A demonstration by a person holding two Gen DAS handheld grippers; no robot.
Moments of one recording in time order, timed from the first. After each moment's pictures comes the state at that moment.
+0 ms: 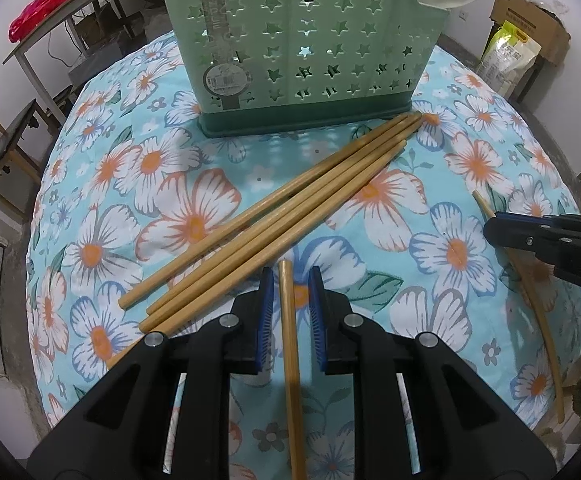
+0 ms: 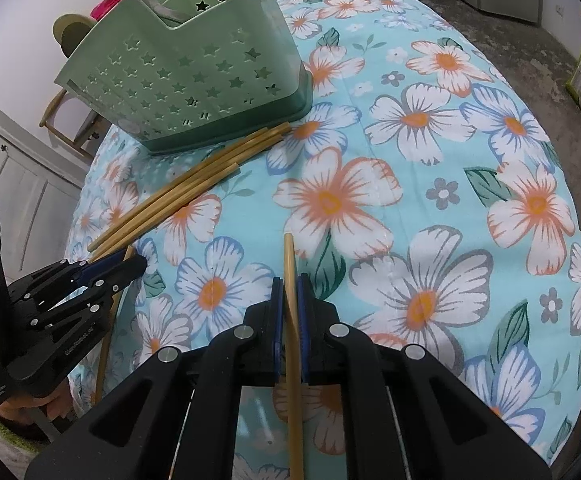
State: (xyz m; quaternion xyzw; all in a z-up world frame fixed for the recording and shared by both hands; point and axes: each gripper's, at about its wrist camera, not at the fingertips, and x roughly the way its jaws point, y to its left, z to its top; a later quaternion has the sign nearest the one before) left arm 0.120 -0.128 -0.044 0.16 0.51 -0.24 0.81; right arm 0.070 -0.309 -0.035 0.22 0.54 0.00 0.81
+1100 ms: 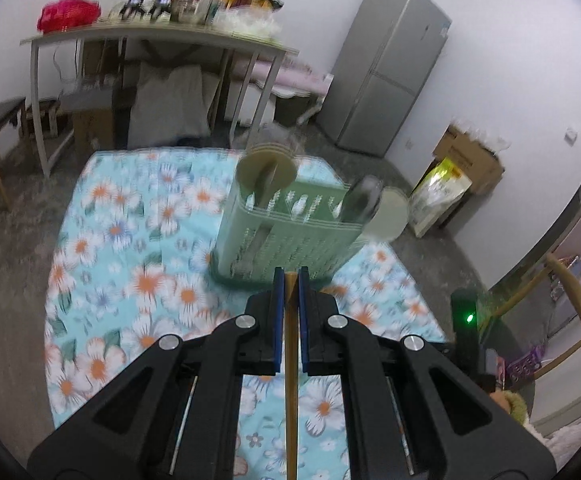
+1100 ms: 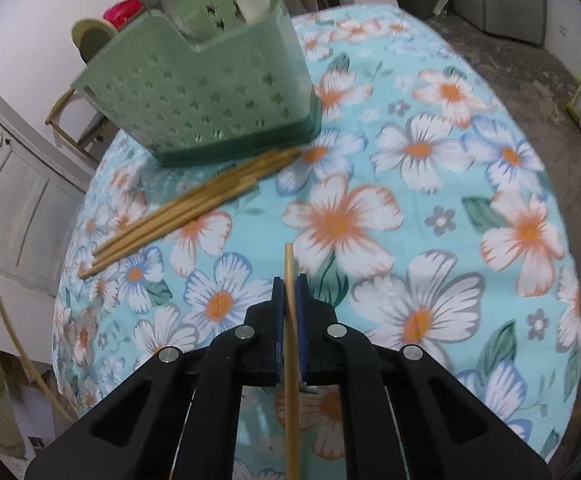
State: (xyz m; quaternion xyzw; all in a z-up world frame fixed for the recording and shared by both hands) left arm 0.131 -0.047 0.122 -0.05 0.37 -0.34 0.86; right arm 0.069 -0.305 -0.019 0.20 0.50 -0.01 0.84
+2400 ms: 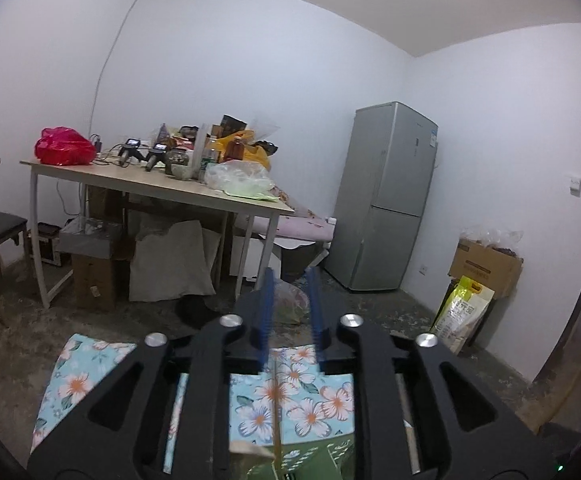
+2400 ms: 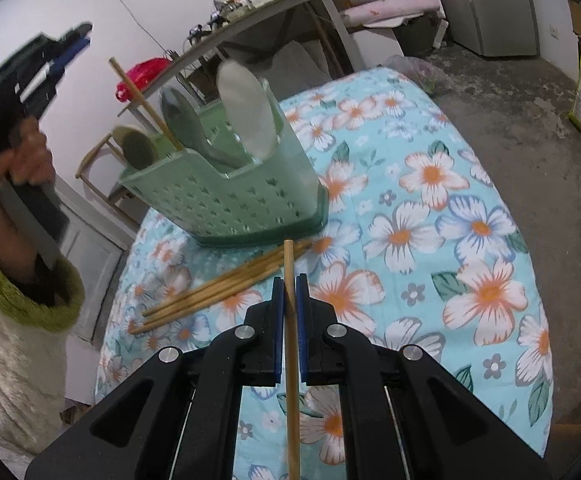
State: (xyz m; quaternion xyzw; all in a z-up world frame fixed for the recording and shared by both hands) left arm 0.222 -0.138 0.186 -0.09 0.12 -0.30 0.94; right arm 0.060 -0.339 0.037 0.25 0.41 0.01 0.88
